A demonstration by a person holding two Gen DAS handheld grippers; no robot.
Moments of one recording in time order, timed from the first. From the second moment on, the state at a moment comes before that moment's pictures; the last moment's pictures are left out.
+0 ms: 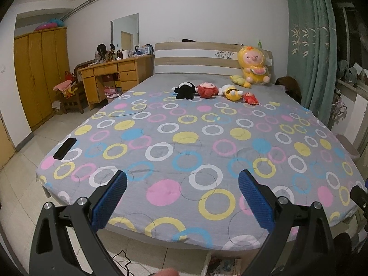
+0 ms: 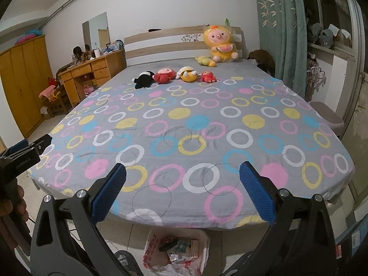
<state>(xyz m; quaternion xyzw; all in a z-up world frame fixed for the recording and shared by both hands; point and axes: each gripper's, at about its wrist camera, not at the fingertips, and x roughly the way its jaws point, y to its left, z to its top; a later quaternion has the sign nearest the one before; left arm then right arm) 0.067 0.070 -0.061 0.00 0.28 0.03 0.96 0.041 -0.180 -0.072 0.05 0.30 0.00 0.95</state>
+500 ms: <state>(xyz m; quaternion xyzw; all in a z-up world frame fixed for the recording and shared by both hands) 0.068 0.075 -0.064 -0.01 0.29 0.05 0.96 0.045 -0.183 -0.081 0.05 0.31 0.00 0.95</state>
